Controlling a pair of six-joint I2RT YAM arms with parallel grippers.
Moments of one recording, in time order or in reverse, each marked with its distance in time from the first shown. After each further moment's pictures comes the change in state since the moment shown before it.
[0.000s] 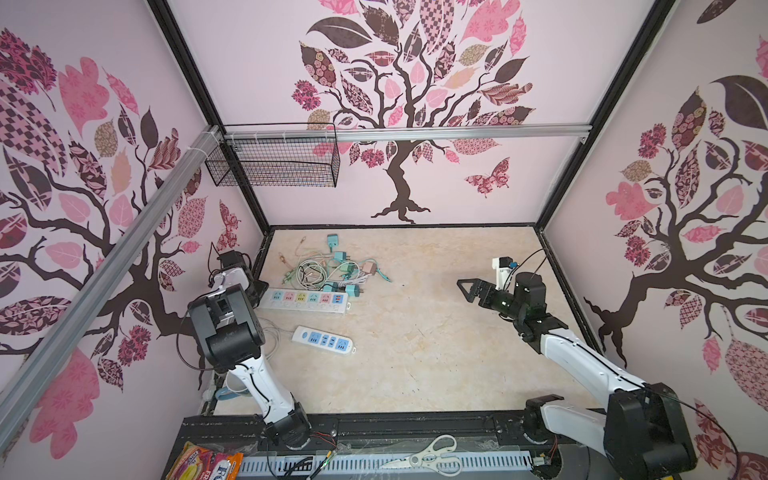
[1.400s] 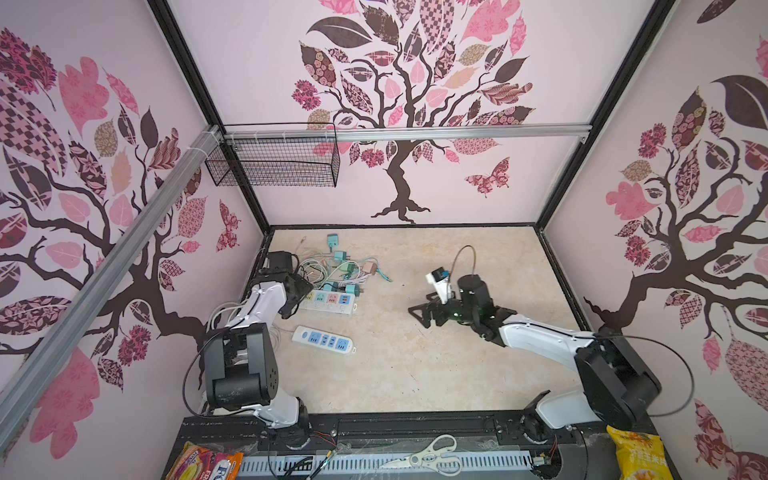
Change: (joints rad) left arm -0.311 -0.390 -0.315 0.078 0.035 -0.018; right arm 0.480 0.357 0.185 0.048 0.064 -0.454
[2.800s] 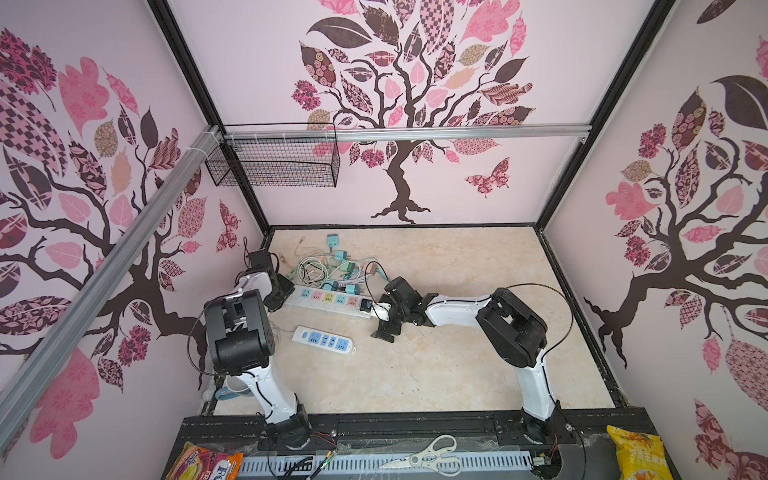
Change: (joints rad) left arm 0.113 0.269 0.118 0.077 0.127 0.117; right arm 0.175 0.563 0.516 -0.287 0.100 -0.651
